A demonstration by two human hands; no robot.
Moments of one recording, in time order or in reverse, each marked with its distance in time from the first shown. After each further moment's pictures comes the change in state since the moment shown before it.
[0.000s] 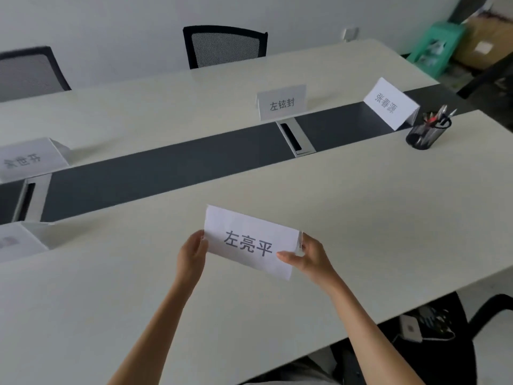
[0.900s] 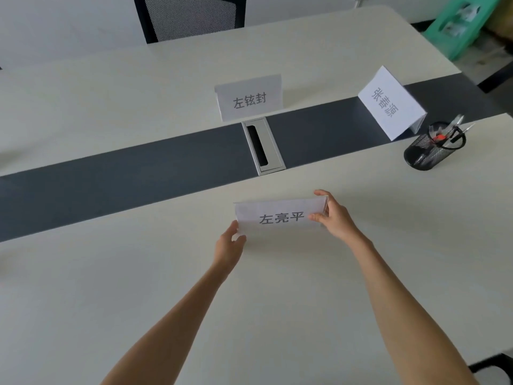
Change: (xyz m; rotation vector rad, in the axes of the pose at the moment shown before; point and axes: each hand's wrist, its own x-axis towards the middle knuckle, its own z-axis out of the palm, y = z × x) left_hand 0.121 0.062 0.232 0.043 -0.208 -0.159; right_hand 0.225 0.076 -0.217 -0.345 -0.002 0.107
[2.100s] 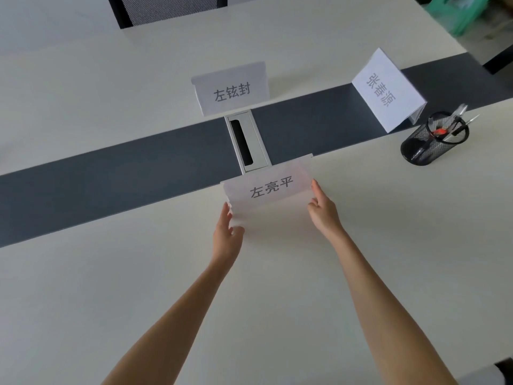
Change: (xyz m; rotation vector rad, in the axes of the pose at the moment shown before) left_hand 0.029 0.030 0.038 -0.112 0.122 -0.005; right_hand 0.027 -0.002 0.003 0.059 0.142 0.129
